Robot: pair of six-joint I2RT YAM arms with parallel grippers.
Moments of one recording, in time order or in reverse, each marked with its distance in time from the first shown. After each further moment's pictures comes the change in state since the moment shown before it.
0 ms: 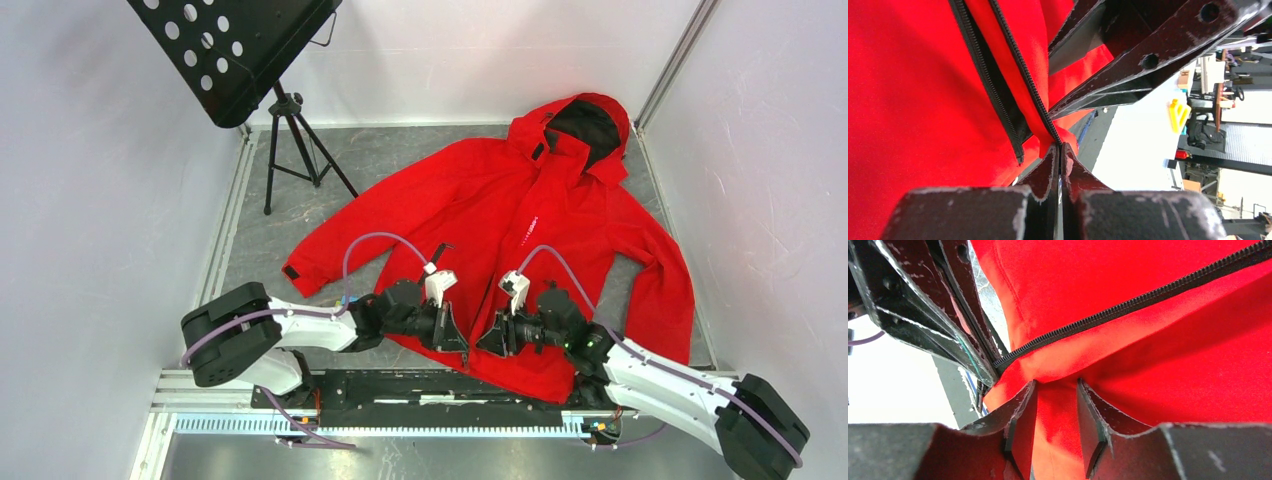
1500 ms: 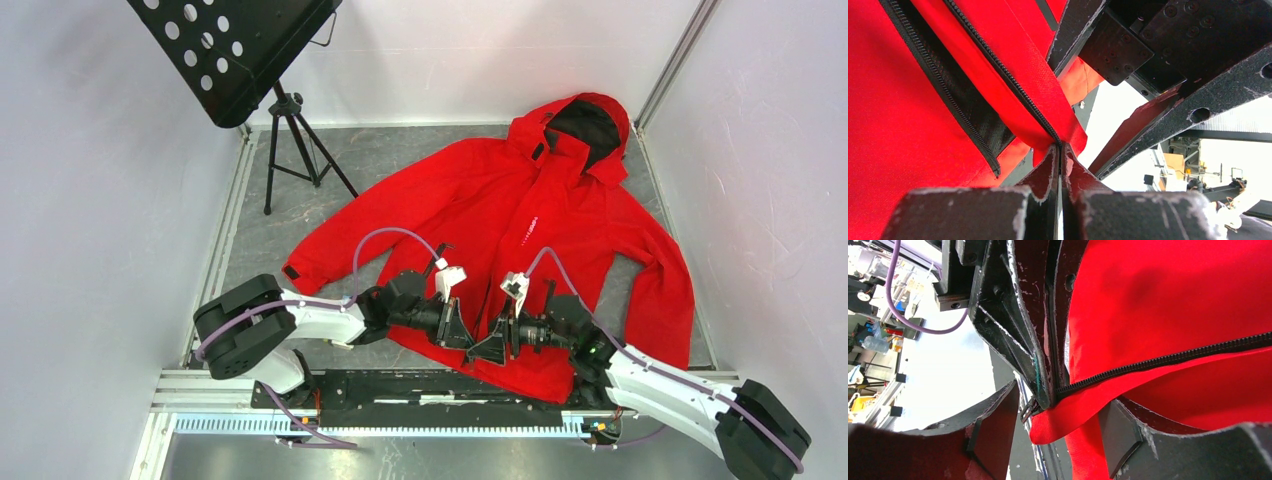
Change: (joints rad) left arm 0.047 0.076 0.057 0.074 0.181 0.010; right arm 0.000 -0.052 -0.072 0.260 -0.175 0.072
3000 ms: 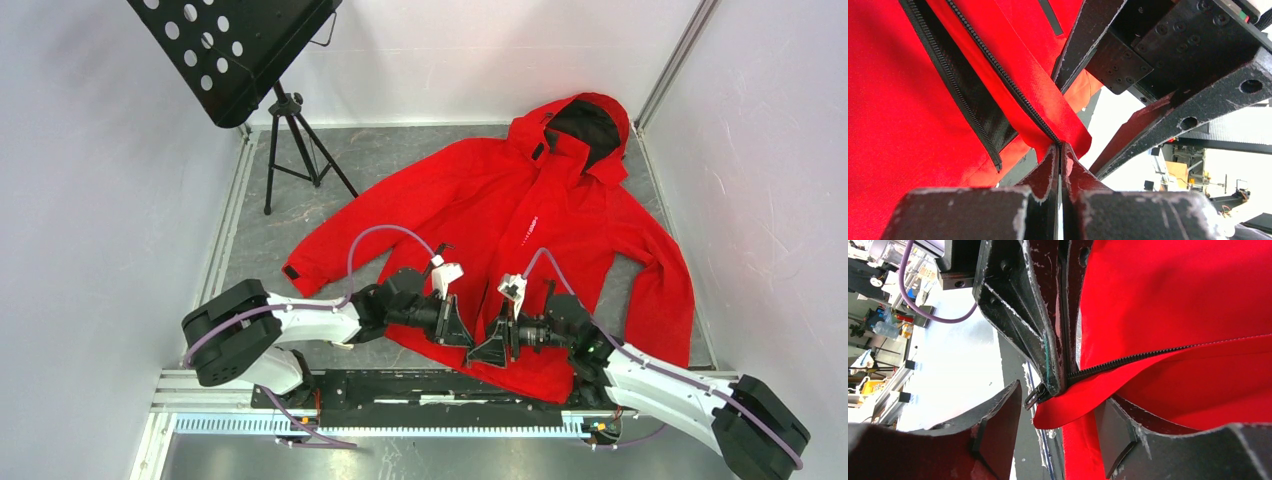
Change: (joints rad) left arm 0.004 -0.059 0.014 -0.093 -0.031 0.001; right arm -0.001 0.041 0.000 0.039 -0.060 -0.007
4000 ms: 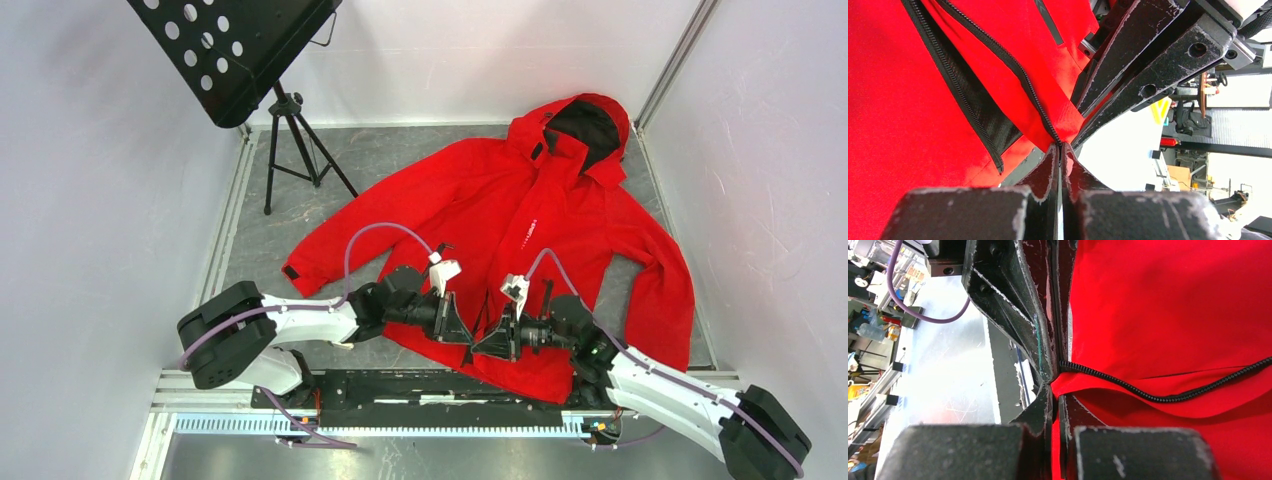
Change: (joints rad) left arm 0.010 -0.032 0.000 -0.025 -0.014 0.006; right arm -0.004 -0.060 0.000 -0.069 0.022 -0.031
